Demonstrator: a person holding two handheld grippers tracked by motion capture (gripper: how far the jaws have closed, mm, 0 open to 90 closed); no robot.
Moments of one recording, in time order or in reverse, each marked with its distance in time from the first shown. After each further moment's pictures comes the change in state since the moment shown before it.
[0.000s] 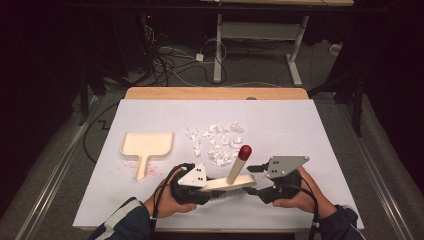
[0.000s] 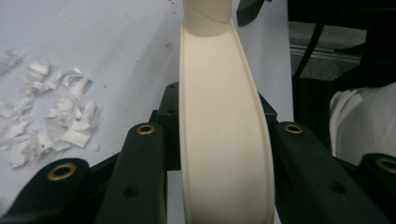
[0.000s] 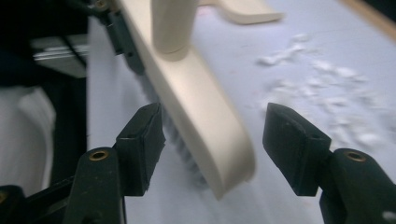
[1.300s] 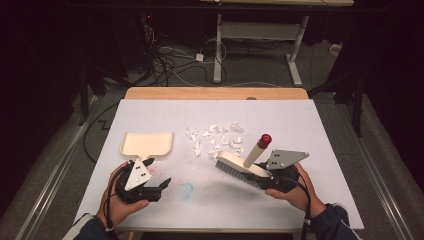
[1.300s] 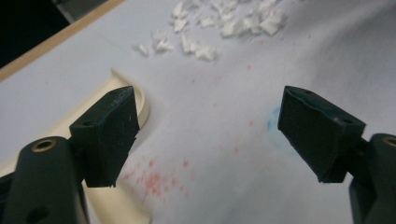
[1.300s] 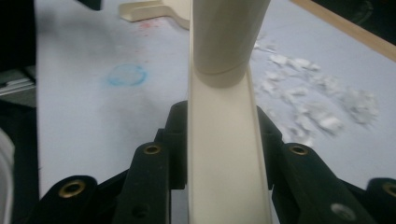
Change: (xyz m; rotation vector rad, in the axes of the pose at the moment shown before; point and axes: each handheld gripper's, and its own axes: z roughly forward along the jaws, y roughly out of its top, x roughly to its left) left arm 0.008 -0.096 -0.087 0.033 0.565 -0.222; right arm -0.014 -0.008 0.008 -0.049 -0.114 0.115
